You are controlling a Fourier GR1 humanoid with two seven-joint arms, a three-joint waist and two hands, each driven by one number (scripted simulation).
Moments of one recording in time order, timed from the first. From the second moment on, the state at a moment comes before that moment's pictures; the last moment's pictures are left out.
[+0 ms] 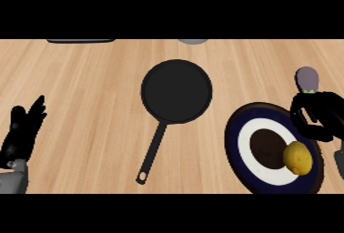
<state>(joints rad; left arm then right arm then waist) -0.10 0.37 0.14 -1.34 -0.08 0.08 0.25 -0.25 -0.48 -0.07 -1.42 0.95 0.28 -0.23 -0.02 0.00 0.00</state>
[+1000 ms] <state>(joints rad) -0.13 0.34 0.15 -1.32 -0.10 0.06 0.25 -0.56 -0.14 -0.06 -1.42 0.85 0.16 0.02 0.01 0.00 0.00</state>
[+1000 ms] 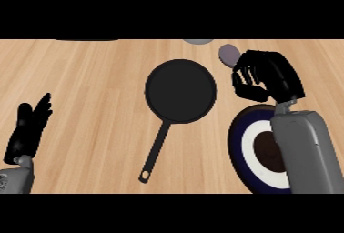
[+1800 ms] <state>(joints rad) -0.16 0.33 0.14 -1.34 -0.13 0.04 0.26 -0.98 0.00 -0.07 -0.60 0.79 -0.20 -0.03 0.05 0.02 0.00</state>
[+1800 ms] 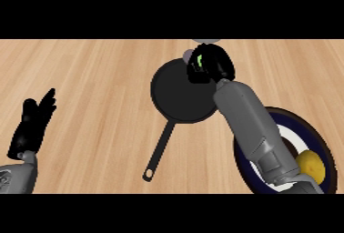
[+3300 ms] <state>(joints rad) -0.24 0.31 0.12 -1.28 -0.14 0.02 0.25 -1.11 0.00 -0.18 -0.21 0.24 -0.40 -0.44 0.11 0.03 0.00</state>
